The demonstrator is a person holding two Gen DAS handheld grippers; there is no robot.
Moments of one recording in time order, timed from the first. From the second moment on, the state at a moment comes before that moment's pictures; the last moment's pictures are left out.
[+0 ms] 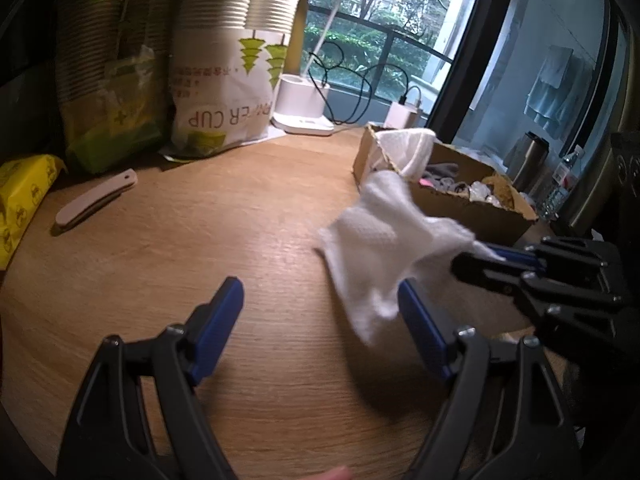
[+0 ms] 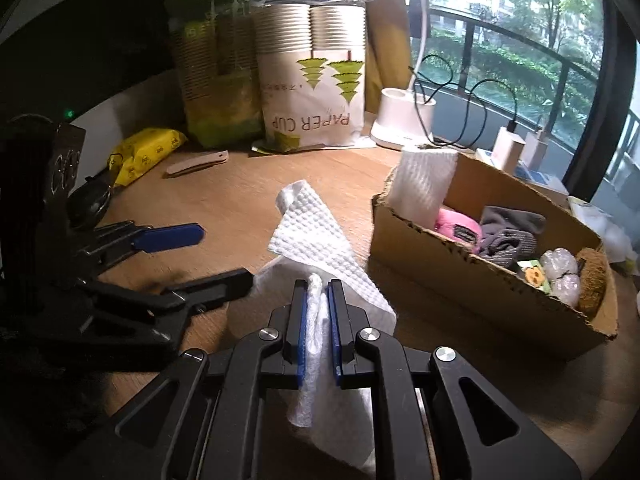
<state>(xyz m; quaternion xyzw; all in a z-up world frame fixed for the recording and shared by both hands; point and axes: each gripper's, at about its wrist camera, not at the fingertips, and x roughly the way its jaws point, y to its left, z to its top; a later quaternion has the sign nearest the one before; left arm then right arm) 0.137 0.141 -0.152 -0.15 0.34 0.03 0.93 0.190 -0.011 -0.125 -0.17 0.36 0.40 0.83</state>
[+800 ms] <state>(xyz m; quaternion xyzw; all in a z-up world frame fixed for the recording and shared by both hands) 0.168 0.035 -0.151 -0.09 0.39 -0.04 0.92 0.197 -0.153 -0.114 -0.09 0.34 0.32 0.88</state>
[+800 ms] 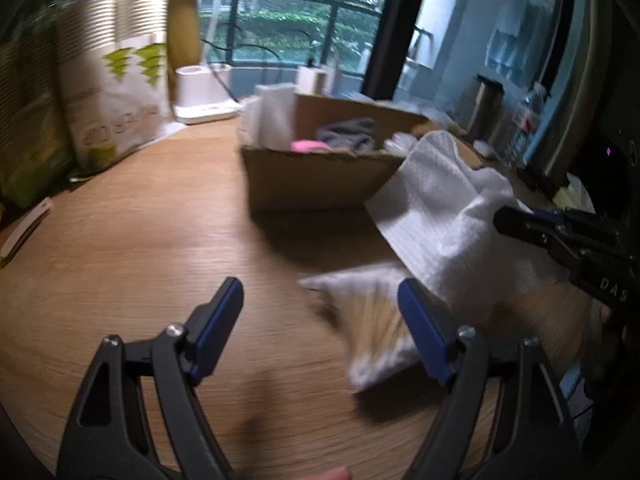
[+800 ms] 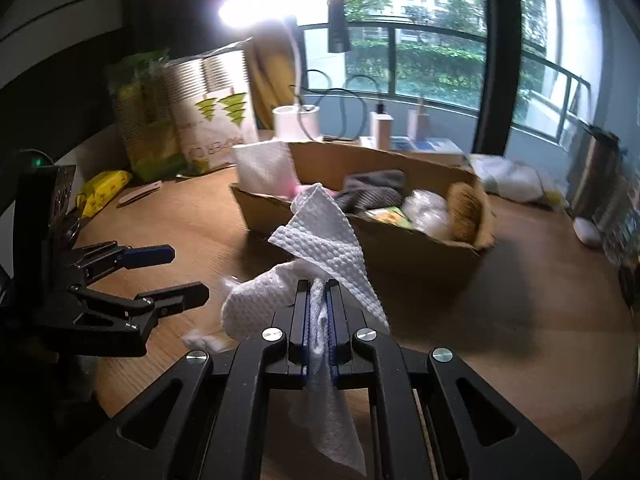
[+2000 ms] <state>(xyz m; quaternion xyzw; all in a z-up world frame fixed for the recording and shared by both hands) 0.203 -0.040 -0.147 -0.02 0.41 -0.05 0.91 0.215 -0.245 -0.116 -0.02 0.32 0.32 0.89</state>
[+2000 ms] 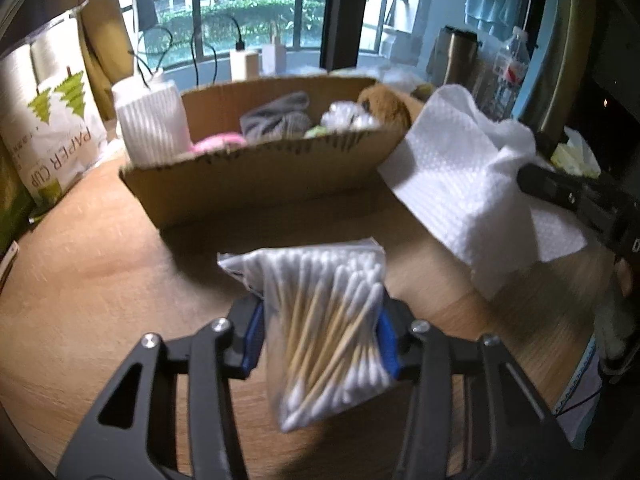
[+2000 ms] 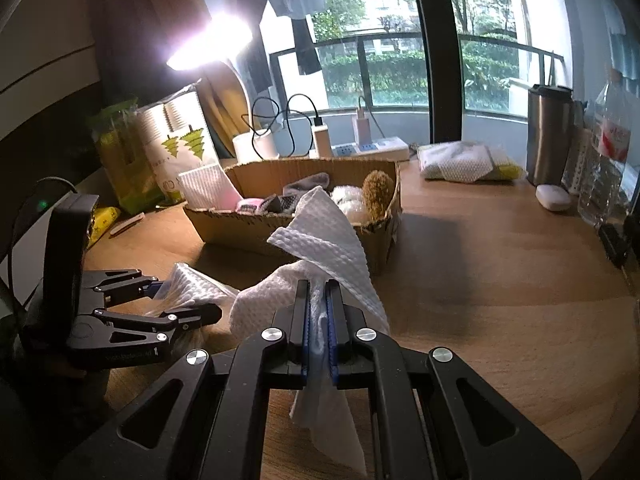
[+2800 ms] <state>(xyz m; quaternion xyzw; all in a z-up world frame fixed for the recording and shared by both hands) 0.261 -0.065 -0.068 -0.02 0.33 -0.07 0.94 0.252 -0.290 -0.062 -0.01 0.27 0.28 0.92</state>
